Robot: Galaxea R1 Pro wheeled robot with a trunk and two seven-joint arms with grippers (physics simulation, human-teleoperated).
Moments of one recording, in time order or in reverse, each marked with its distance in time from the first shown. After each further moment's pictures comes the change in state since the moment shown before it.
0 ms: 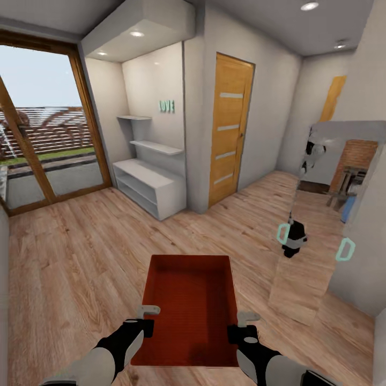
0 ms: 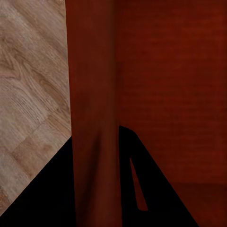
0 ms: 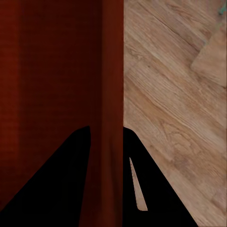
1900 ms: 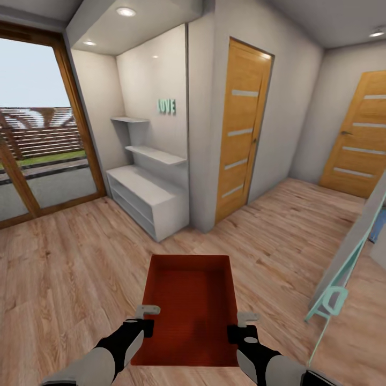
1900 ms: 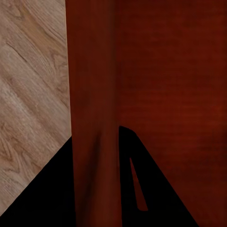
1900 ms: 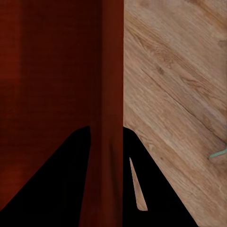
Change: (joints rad) left arm 0.000 0.000 0.000 0.000 0.000 -0.001 0.000; right arm 0.000 0.000 0.001 0.000 -0.002 -0.001 0.000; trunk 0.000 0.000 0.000
